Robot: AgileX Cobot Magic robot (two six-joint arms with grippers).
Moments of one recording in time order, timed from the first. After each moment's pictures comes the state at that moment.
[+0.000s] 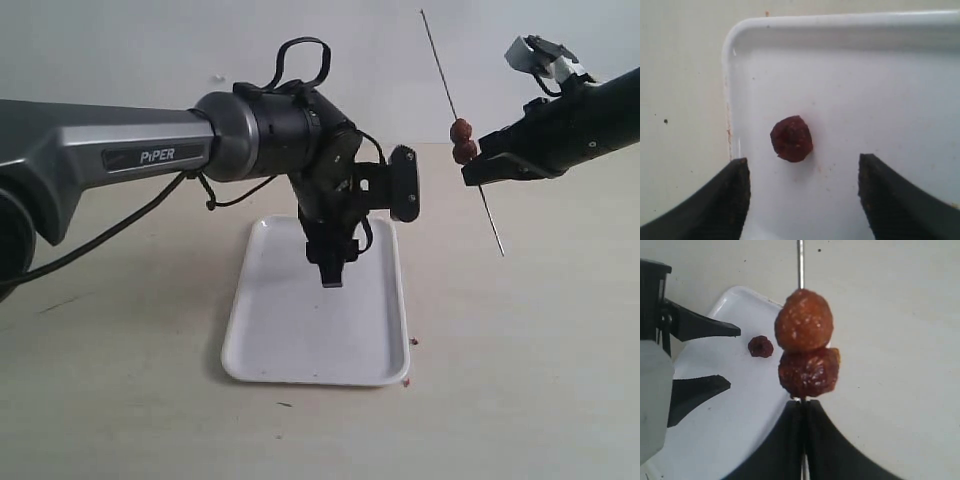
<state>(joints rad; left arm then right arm) -0.77 2.34 -1.87 0.29 0.76 0.68 -0.18 1.90 -1.27 1.00 0.84 -1.11</state>
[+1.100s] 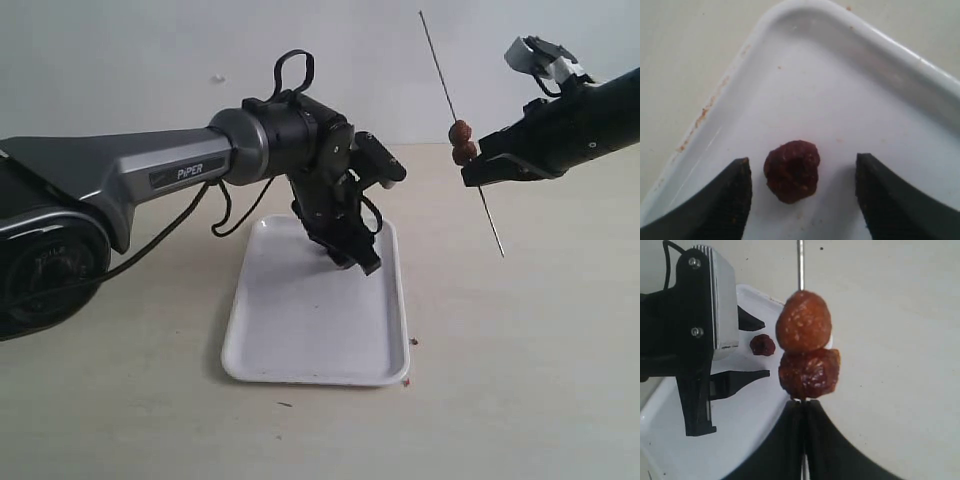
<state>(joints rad) -0.70 2.52 -2.12 0.11 0.88 0.28 -0.18 1.90 -1.27 1.00 0.84 -1.11</state>
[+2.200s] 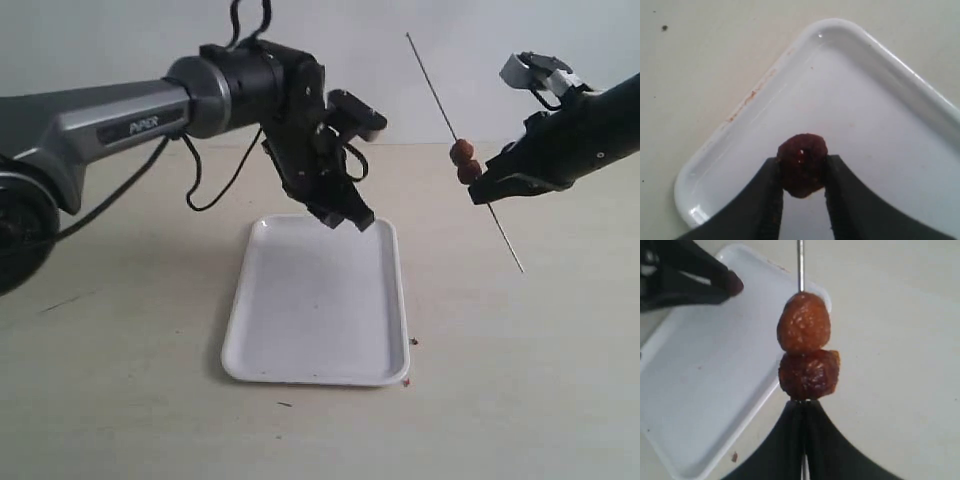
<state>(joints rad) -0.64 2.42 -2.13 -0.02 0.97 0.27 -0.18 1.90 -1.27 0.87 0.88 -1.11</state>
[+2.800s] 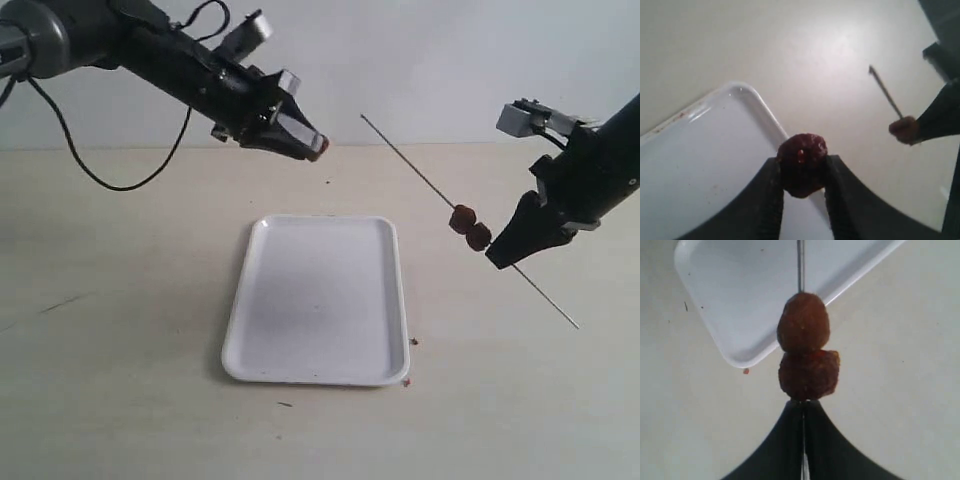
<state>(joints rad) -0.30 2.37 -2.14 -0.95 1.22 0.56 -0.18 1.90 -1.27 0.66 1.17 -1.18</state>
